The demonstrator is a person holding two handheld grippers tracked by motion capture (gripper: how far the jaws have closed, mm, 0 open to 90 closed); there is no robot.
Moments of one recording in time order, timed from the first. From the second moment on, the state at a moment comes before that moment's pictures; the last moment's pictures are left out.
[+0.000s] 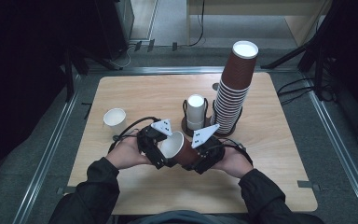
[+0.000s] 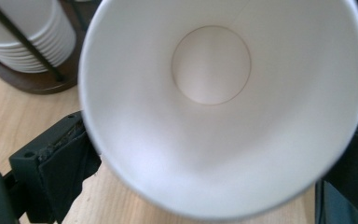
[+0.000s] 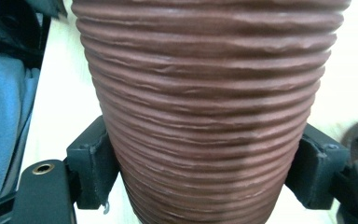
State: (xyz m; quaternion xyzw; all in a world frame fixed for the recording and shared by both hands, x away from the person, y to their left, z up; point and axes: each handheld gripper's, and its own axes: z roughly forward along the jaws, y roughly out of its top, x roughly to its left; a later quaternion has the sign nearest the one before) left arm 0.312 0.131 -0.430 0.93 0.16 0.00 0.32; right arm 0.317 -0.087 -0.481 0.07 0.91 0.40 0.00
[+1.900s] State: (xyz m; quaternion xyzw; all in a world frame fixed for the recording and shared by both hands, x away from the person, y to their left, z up) left arm 0.306 0.132 -0.431 0.89 0.20 -0.01 0.42; right arm 0.315 -0.082 -0.480 0.08 0.89 0.44 -0.02
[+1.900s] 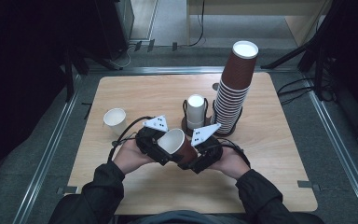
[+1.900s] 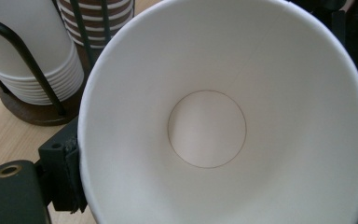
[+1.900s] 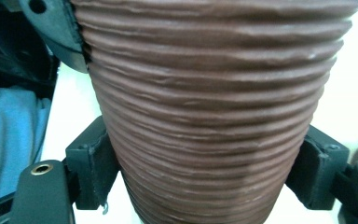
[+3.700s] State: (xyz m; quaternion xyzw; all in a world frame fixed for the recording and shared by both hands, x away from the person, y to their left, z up) left arm 0.310 0.198 -0.434 0.91 0.24 0.02 0.33; right arm 0.319 -0.139 -0.472 0.23 0.89 0.40 0.01
